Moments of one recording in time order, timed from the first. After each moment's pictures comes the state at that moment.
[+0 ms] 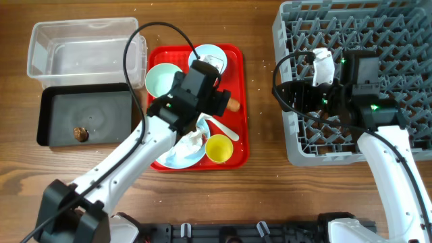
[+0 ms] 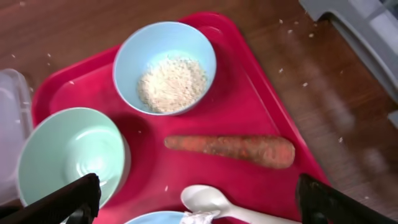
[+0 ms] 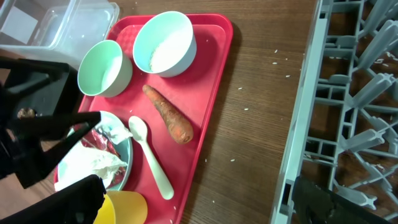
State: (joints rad) left arm -0.58 1.53 1.11 -0.42 -0.20 -0.09; right arm 0.06 1.29 1.10 -0.69 -0.47 0.03
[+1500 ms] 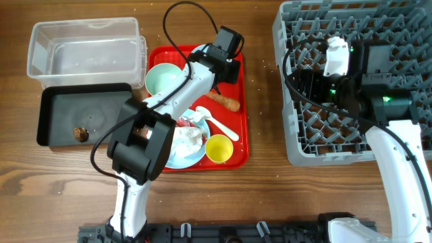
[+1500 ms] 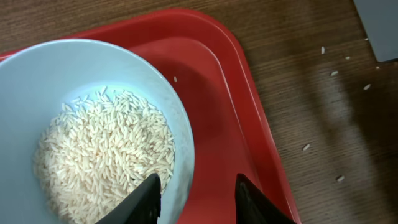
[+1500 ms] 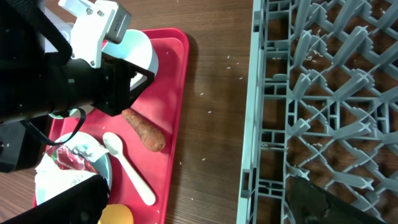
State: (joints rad) left arm -0.54 2.17 1.67 -0.52 -0.08 -0.23; right arm 0.05 1.32 1.25 -0.83 -0.31 0.09
